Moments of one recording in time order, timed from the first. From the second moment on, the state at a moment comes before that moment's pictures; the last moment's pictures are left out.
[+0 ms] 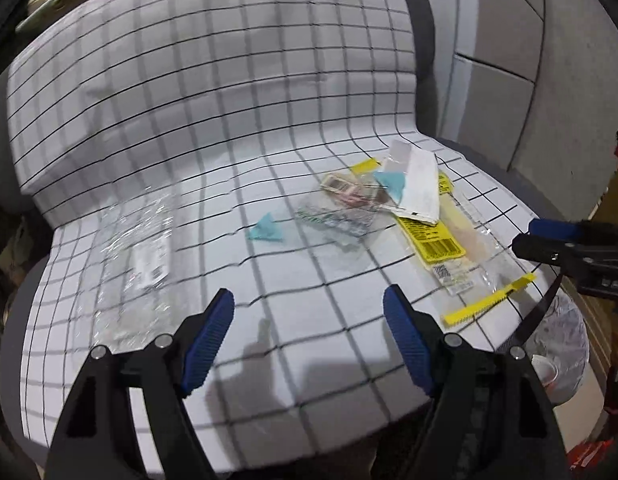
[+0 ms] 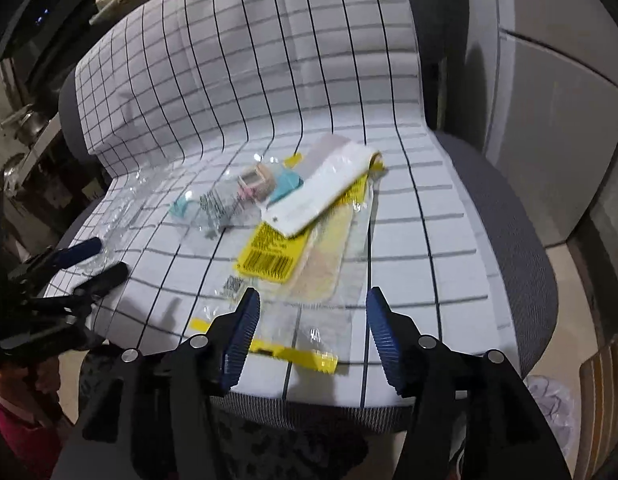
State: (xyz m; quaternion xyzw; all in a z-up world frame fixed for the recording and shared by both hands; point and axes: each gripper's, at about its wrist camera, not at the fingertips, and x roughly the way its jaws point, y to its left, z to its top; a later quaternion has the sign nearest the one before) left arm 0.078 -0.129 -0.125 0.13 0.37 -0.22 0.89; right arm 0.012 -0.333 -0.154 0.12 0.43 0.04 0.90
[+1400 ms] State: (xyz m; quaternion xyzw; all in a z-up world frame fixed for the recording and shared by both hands) left arm 0.089 -0.101 -0.079 -0.06 0.36 -0.31 0.88; right arm 0.082 -0.324 -0.170 0.14 0.42 0.01 0.90
